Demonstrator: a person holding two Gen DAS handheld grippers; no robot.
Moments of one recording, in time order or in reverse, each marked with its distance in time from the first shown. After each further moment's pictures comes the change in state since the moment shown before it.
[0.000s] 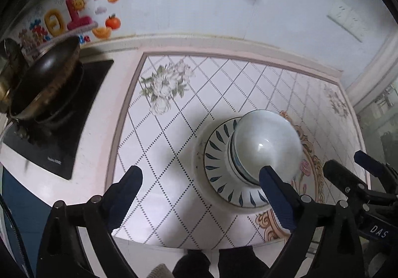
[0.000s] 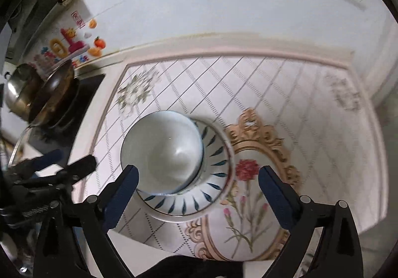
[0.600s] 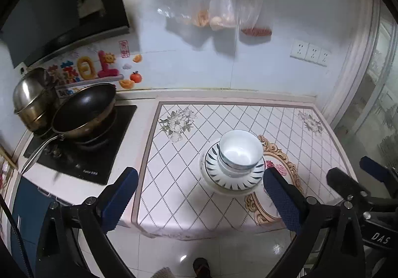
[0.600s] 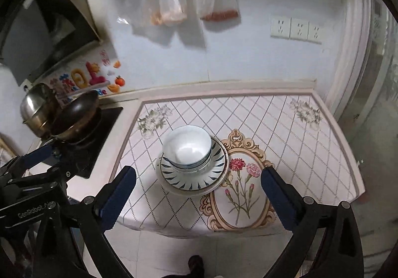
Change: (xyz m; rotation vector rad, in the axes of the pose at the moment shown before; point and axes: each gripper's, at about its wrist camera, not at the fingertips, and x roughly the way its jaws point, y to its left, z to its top) left arm -0.174 -0.009 -0.086 0.033 -0.308 0.030; right arm -0.193 0.037 -0.093 0.001 -0.267 -0.028
